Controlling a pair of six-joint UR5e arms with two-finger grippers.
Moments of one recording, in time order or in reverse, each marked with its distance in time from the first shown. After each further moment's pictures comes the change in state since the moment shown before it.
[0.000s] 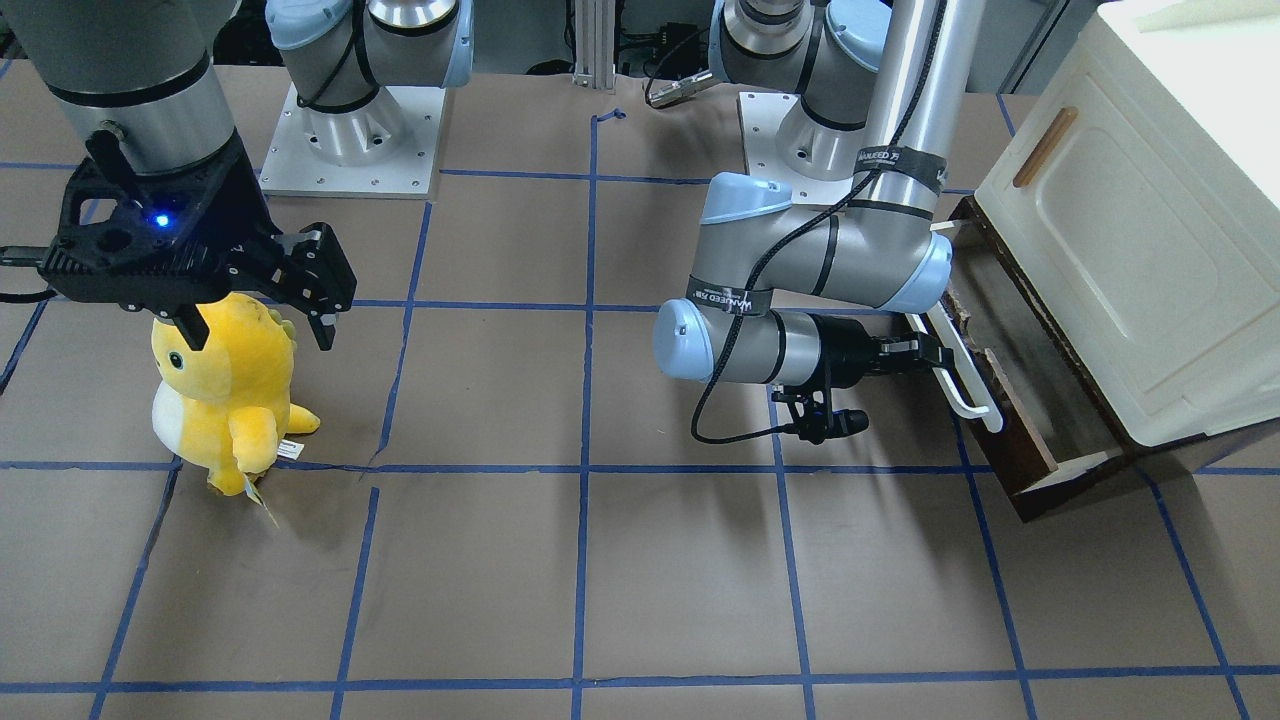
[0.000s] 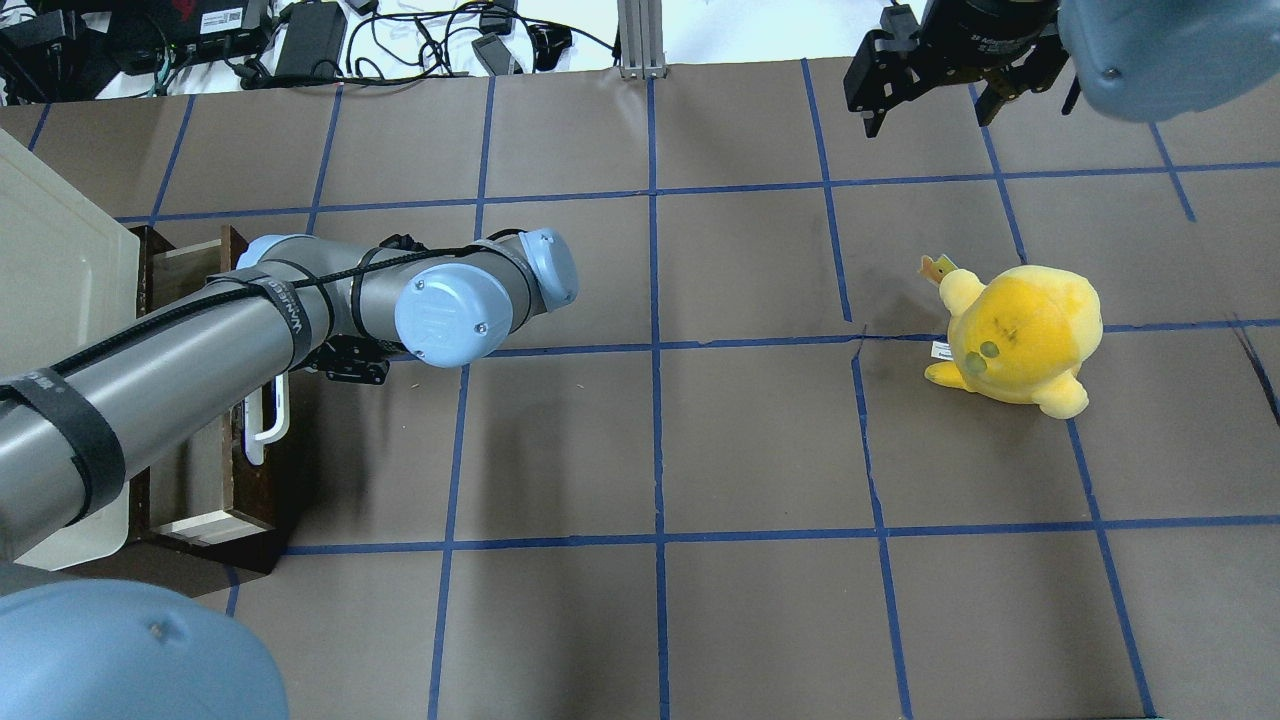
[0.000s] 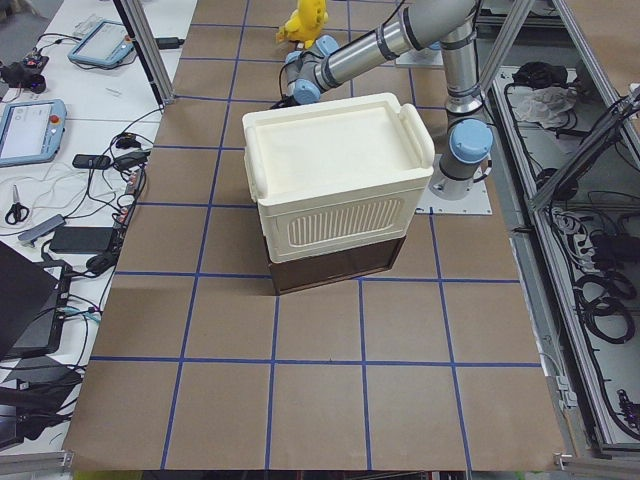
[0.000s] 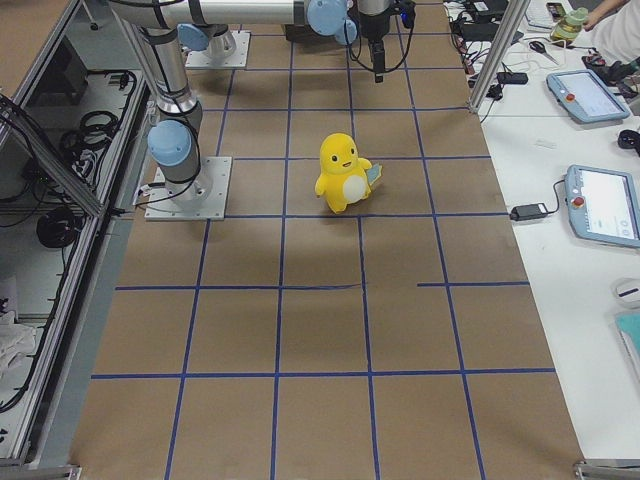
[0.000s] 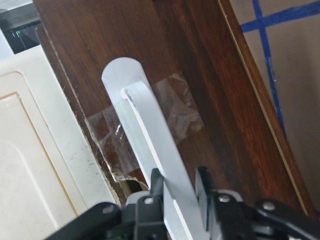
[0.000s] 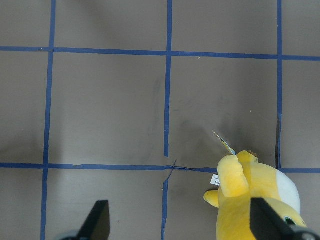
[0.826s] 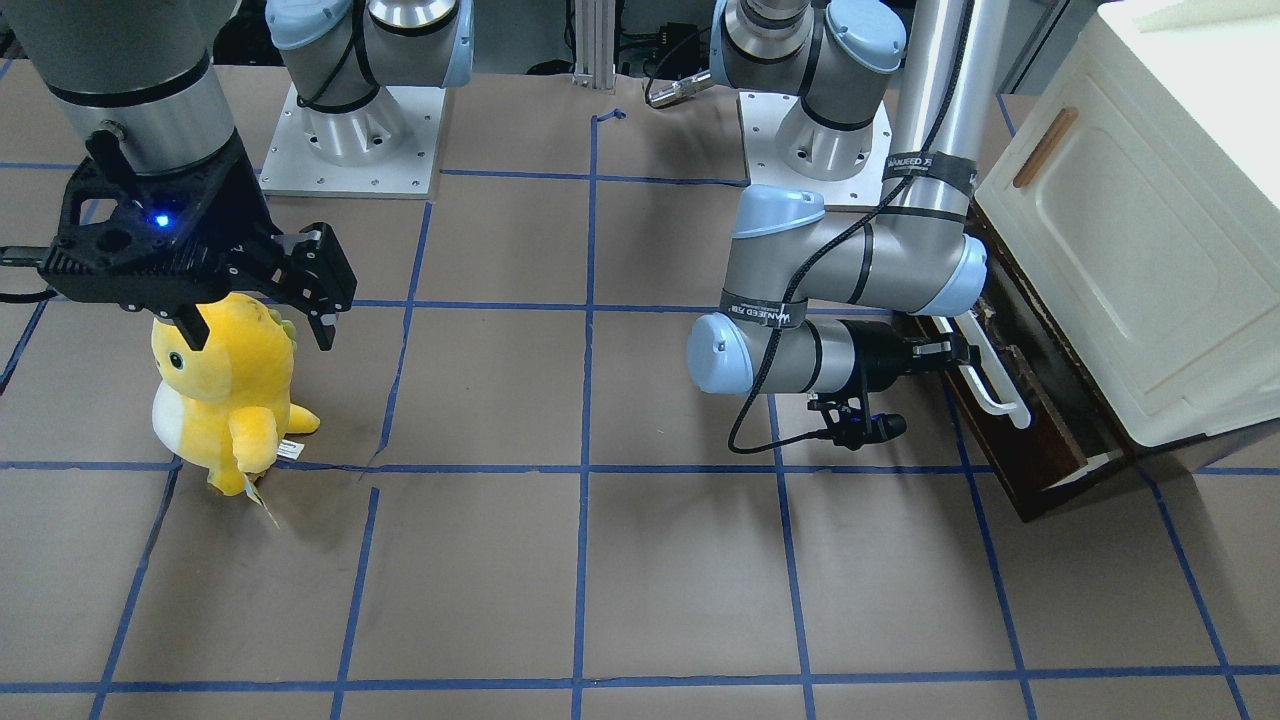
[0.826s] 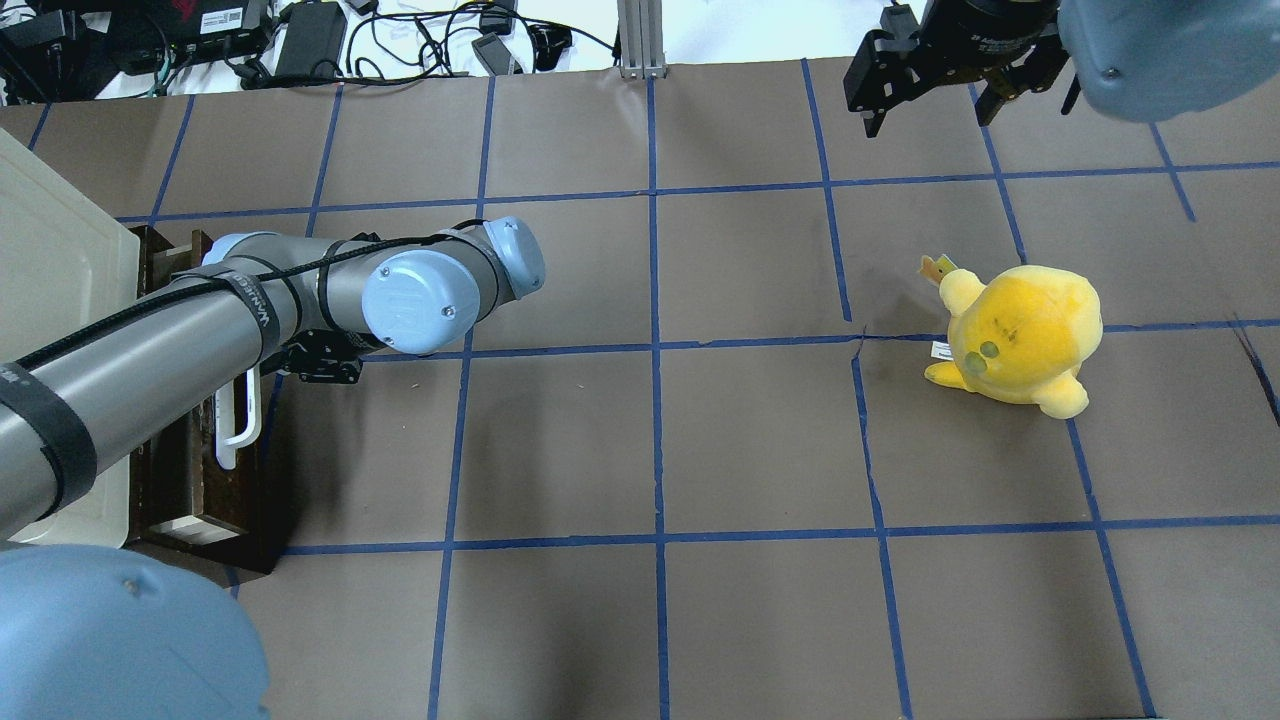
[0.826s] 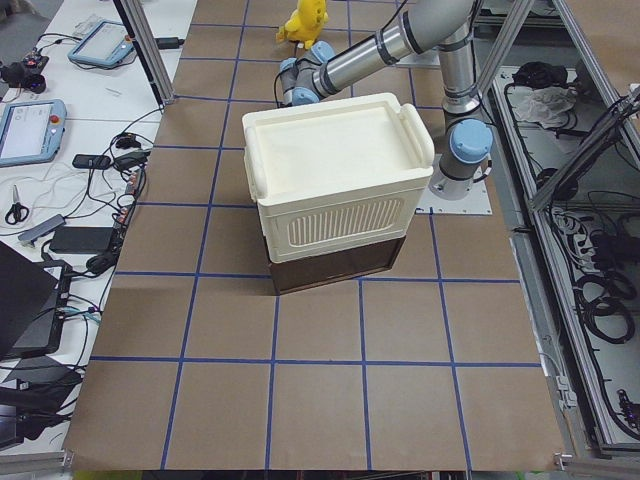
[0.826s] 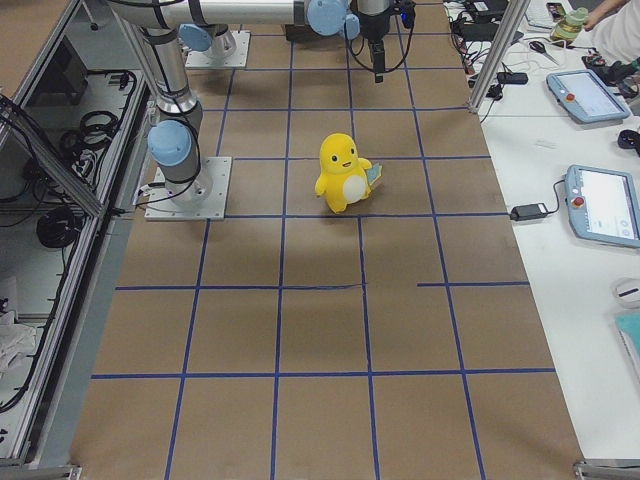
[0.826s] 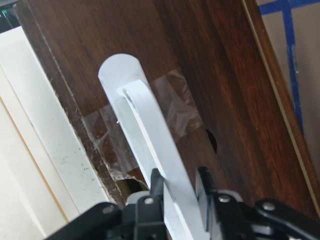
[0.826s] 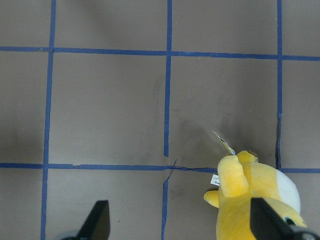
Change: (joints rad) left arm 0.059 0.002 0.000 -0.009 -0.001 -0.001; right arm 0.000 0.000 0.000 0.000 0.000 0.000
